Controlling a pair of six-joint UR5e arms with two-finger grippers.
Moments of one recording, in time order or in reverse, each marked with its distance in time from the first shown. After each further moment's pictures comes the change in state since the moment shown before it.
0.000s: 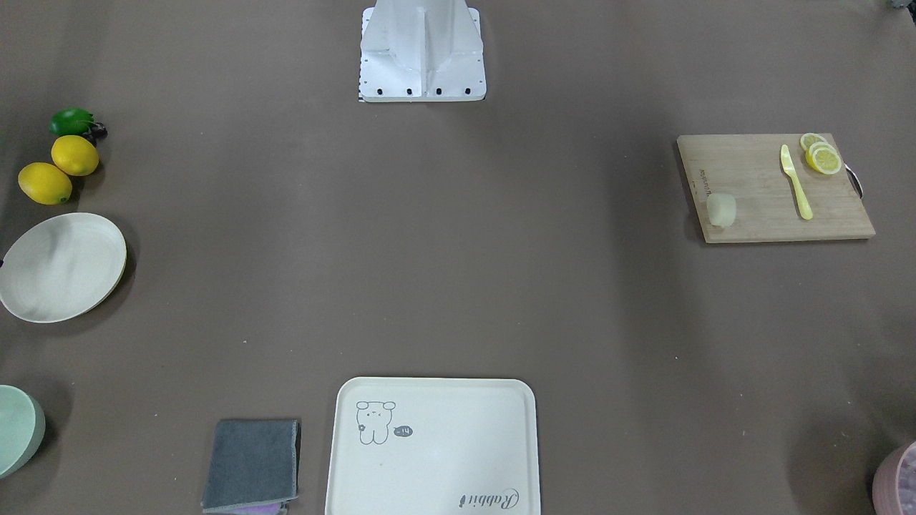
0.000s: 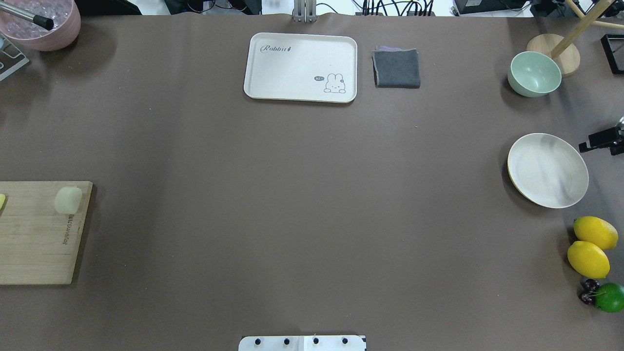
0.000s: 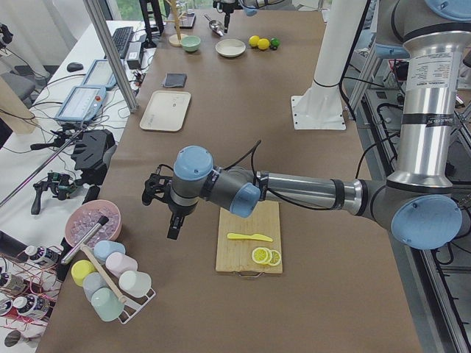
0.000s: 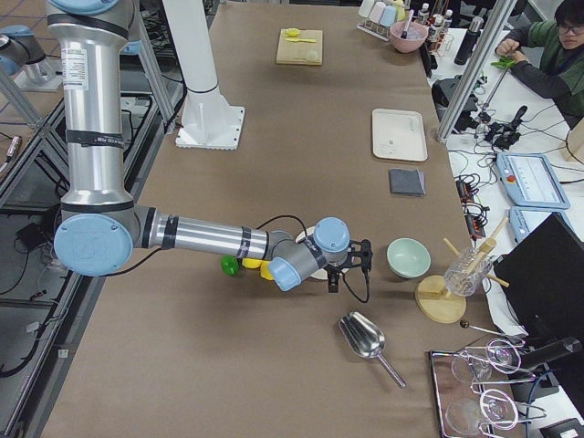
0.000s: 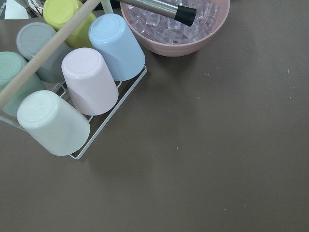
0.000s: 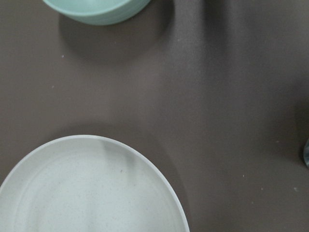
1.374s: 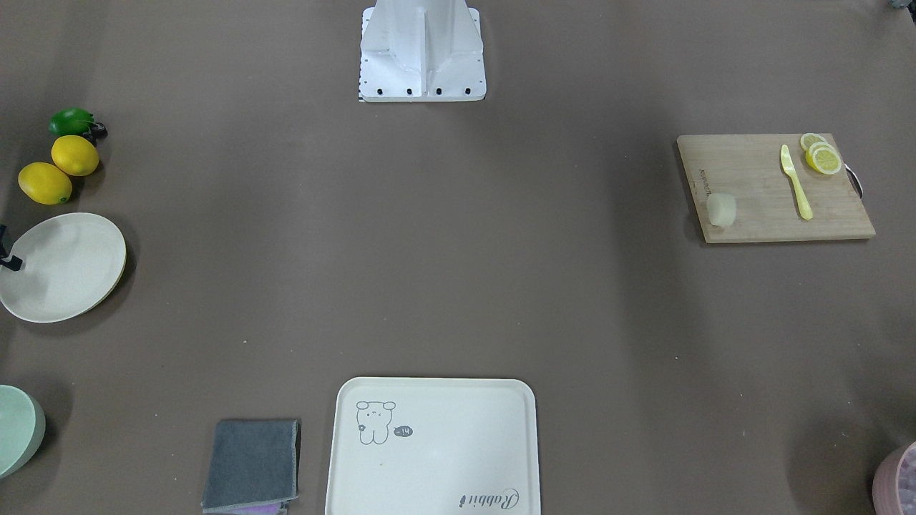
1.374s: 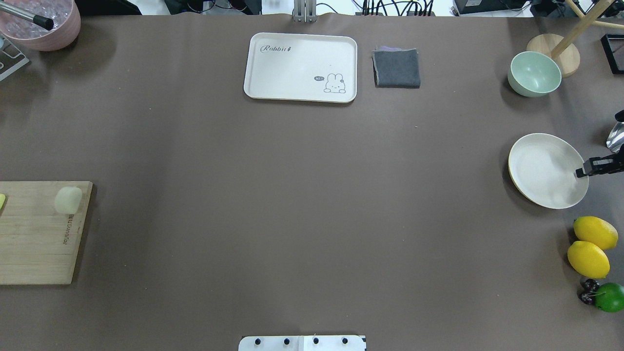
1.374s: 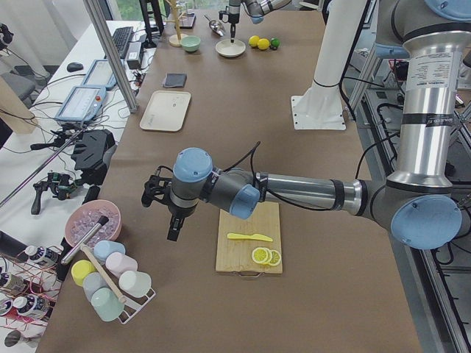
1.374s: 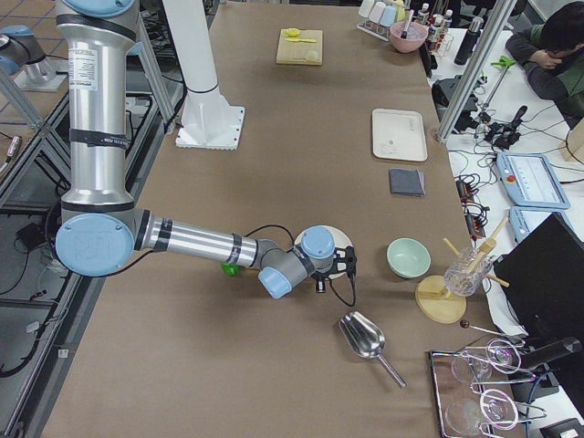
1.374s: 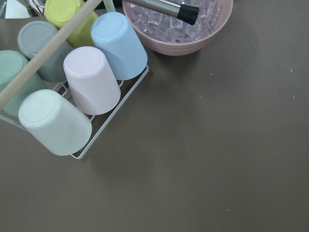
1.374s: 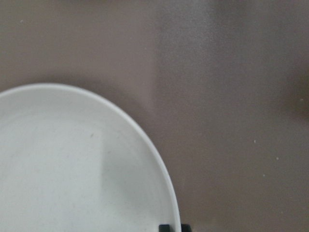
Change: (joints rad) left arm 0.000 -0.001 0.007 0.000 -0.001 0.001; right arm -0.082 -0.037 -0.046 0.113 -0.057 0.002
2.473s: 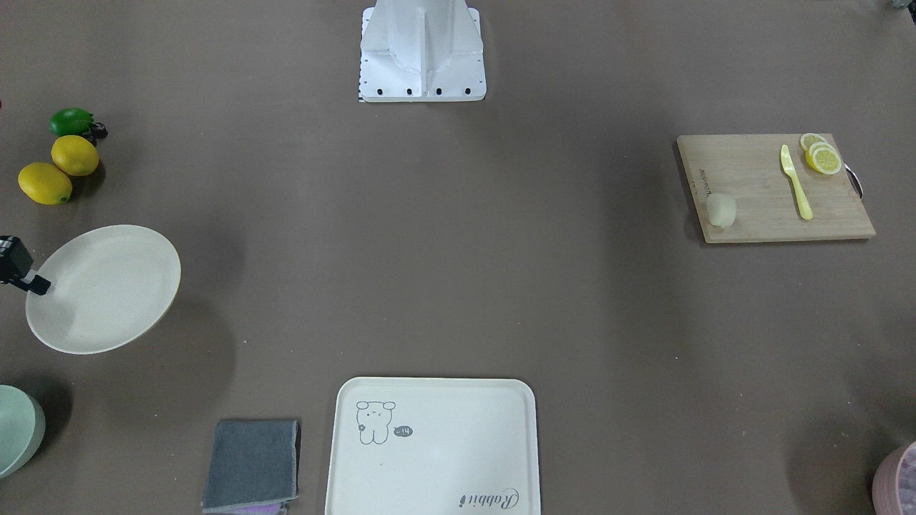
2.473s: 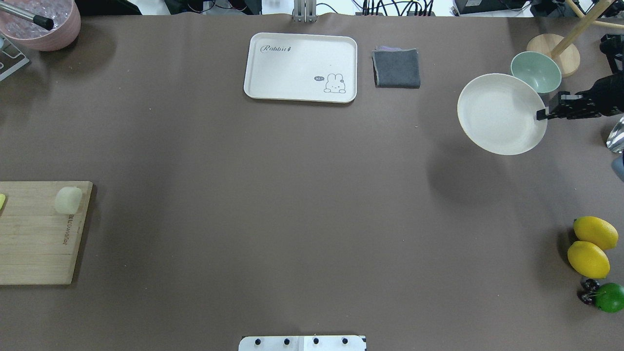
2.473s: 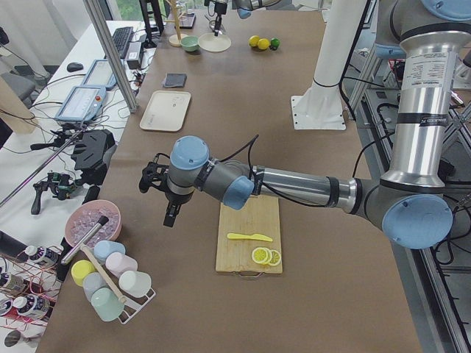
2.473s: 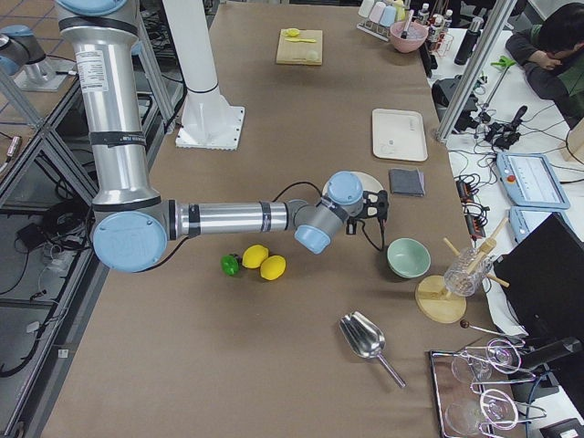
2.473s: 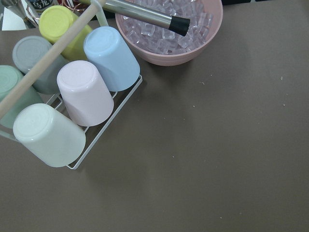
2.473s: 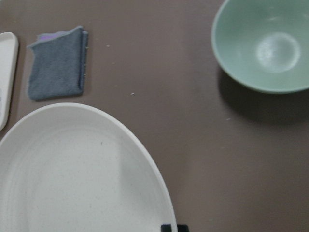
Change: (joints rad) left arm 0.071 -0.029 -0.023 -0.073 -0.032 -0.144; right arm -0.002 0.172 0.181 0.021 0.043 0.399
